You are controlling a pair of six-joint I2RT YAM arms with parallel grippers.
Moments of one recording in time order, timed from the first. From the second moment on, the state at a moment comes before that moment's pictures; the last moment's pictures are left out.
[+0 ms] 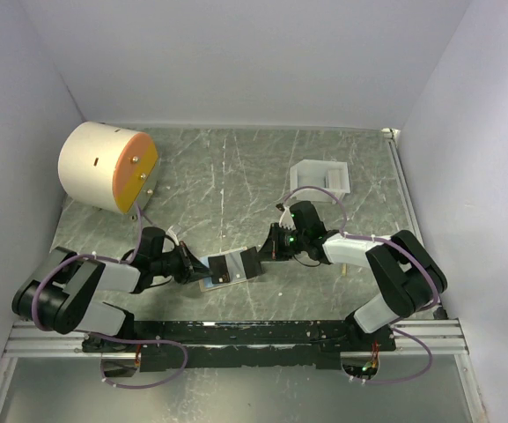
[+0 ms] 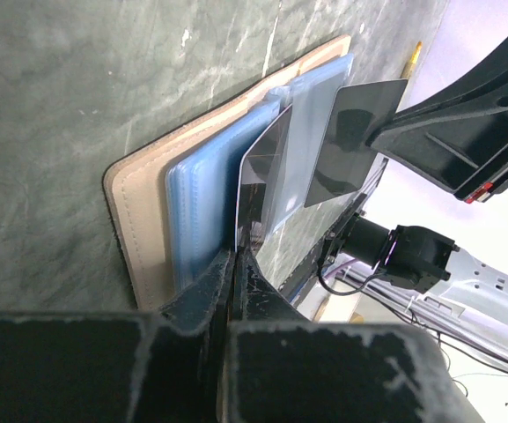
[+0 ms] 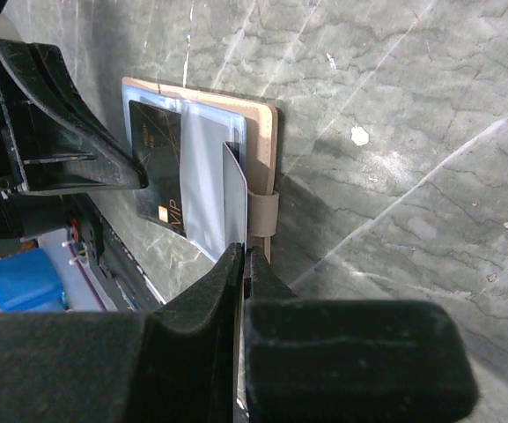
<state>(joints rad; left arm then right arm) -0.38 1.41 0.19 0.49 0.65 -1.05 0.54 1.53 0.57 0.17 -0.56 0.64</state>
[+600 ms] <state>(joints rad) -0.38 1.42 0.14 0.60 0.63 -1.09 0.54 1.53 0.57 0.17 -0.56 0.64</state>
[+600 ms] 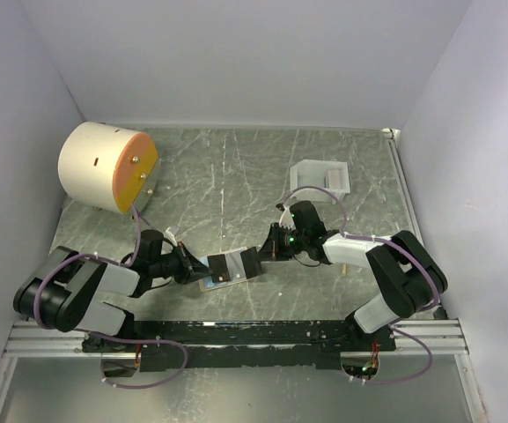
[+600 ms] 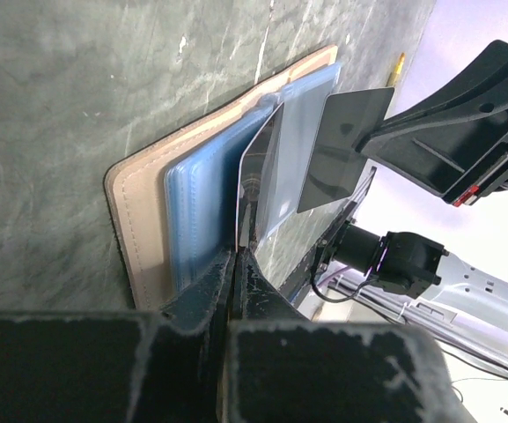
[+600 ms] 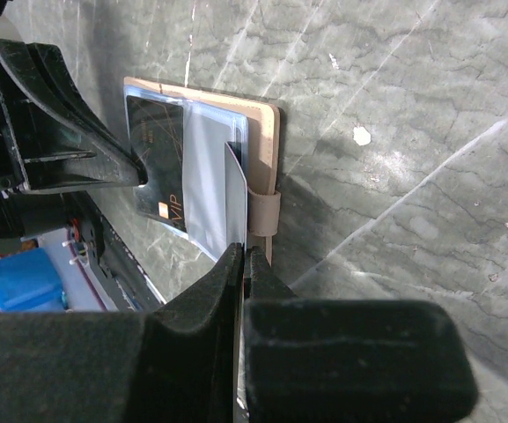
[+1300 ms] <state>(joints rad) -0.43 1.51 0.11 0.76 0.62 -1.13 0.55 1.53 0.56 0.17 -0.56 0.66</state>
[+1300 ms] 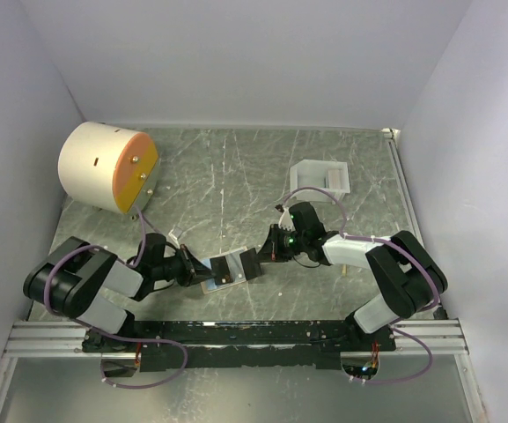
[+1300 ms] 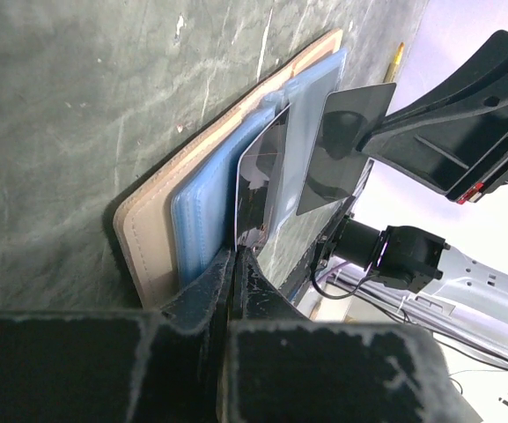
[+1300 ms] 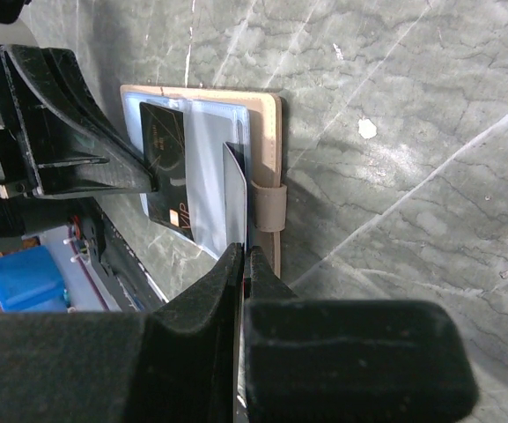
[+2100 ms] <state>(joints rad) -0.44 1.46 0.17 0.65 0.56 -1.10 0.55 1.42 0.61 0.00 -0.40 0.60</state>
